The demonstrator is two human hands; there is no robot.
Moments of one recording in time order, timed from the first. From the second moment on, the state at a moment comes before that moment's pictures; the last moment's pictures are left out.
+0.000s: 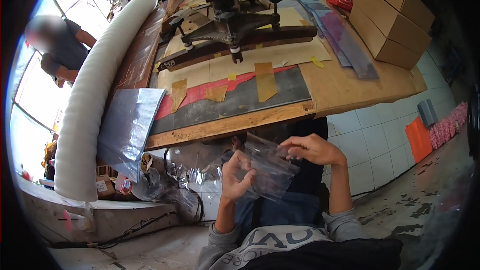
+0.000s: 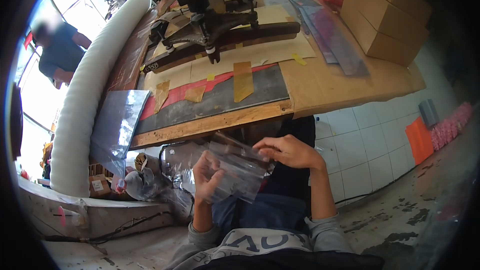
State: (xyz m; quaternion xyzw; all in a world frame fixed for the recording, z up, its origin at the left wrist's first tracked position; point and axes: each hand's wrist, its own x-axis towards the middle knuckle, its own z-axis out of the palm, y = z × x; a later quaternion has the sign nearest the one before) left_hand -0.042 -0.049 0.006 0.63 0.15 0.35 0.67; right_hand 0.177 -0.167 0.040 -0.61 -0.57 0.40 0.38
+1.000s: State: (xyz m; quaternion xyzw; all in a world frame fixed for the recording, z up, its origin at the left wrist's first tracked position) left_hand 0.007 0.012 0.050 0.60 0.47 0.39 0.52; right_hand 0.275 -0.127 0.046 -0.83 -0.36 -0.17 0.39
